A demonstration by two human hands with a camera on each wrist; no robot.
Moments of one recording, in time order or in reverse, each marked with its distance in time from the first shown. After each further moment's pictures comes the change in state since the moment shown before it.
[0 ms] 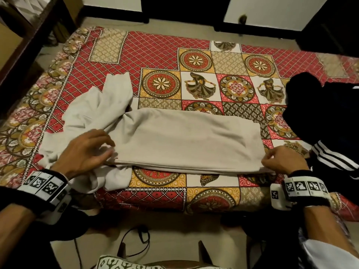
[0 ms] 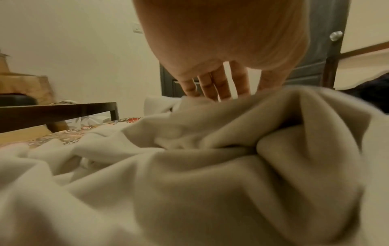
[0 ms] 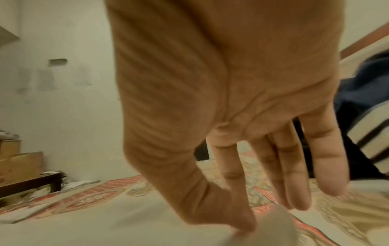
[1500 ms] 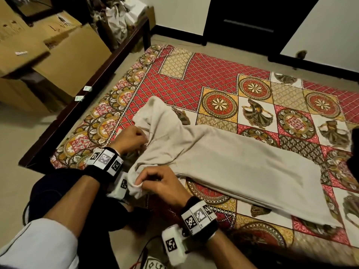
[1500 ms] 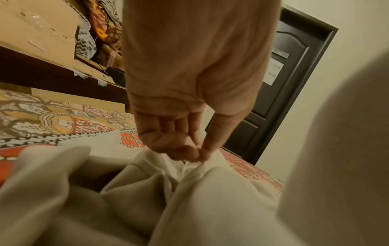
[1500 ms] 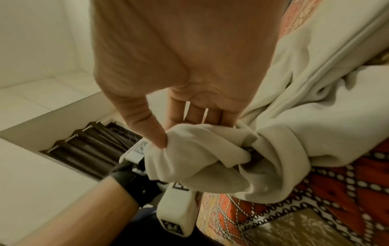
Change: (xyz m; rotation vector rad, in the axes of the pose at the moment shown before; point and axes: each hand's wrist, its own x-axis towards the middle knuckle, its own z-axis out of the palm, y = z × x) left_hand -0.008 -0.060 -0.046 -0.395 -0.043 -0.835; right_hand -0.216 -0.394 0.097 1.090 -0.625 -1.119
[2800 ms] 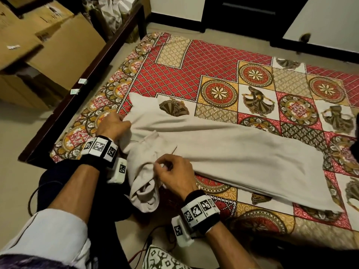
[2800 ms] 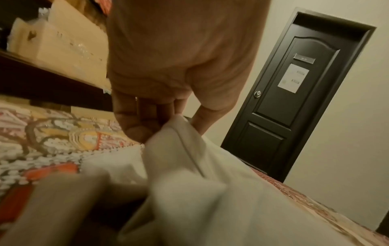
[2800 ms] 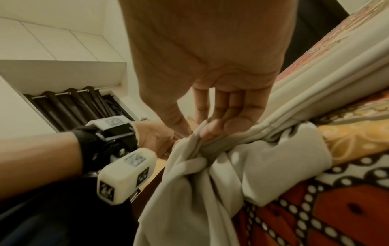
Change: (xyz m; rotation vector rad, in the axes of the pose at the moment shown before) left_hand 0.011 -0.011 -0.016 0.165 0.296 -0.242; right_hand -0.011 0.019 -0.019 -0.576 0.407 0.212
